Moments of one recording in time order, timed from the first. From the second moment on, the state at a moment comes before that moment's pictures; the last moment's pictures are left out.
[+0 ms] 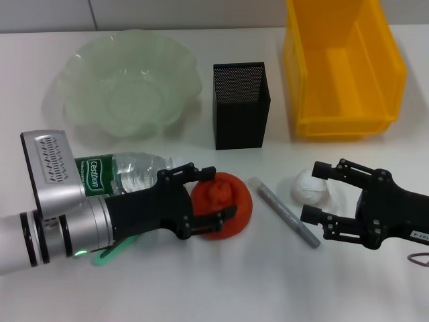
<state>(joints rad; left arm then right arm) -0.58 -2.08 0.85 0.06 1.71 1.34 -0.68 0.28 2.08 -0.87 -0.52 -1.67 -1.72 1.04</state>
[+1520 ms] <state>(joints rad) -0.49 -2.07 0.78 0.39 1.70 1.59 -1.05 0.30 2.08 -0.86 -0.50 -1.67 -1.70 1.04</state>
